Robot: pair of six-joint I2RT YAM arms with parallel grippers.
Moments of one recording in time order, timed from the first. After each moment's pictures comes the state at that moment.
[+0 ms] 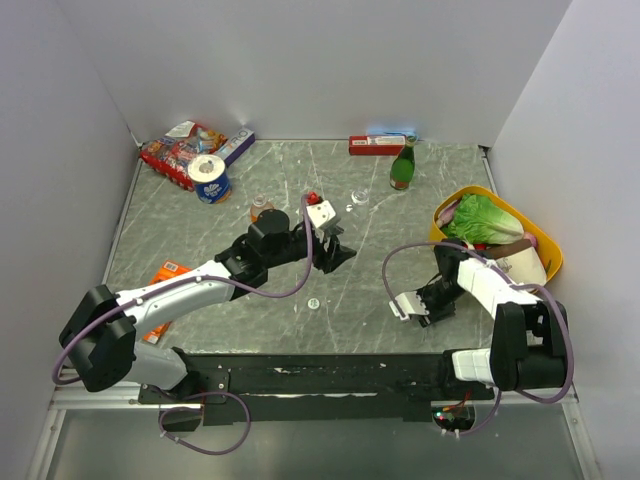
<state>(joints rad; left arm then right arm) -0.85 1.36 0.90 0.32 0.31 -0.02 0.03 1.30 0.64 -0.96 -0.31 -1.95</state>
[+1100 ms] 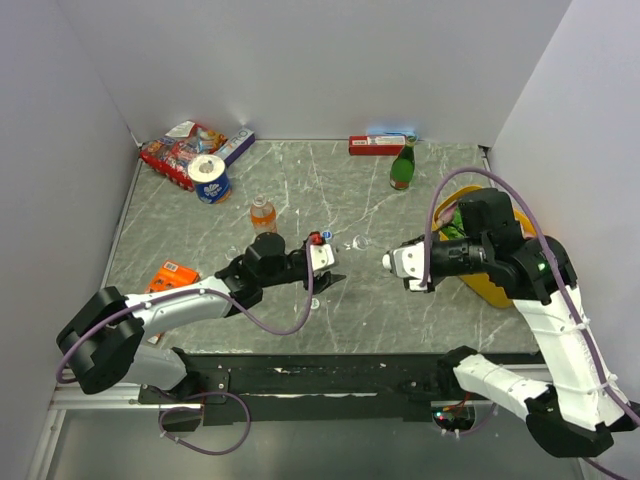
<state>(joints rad) -0.86 1.34 0.69 0.47 0.39 0.29 0.44 0.99 1.47 -1.28 -0.71 -1.31</state>
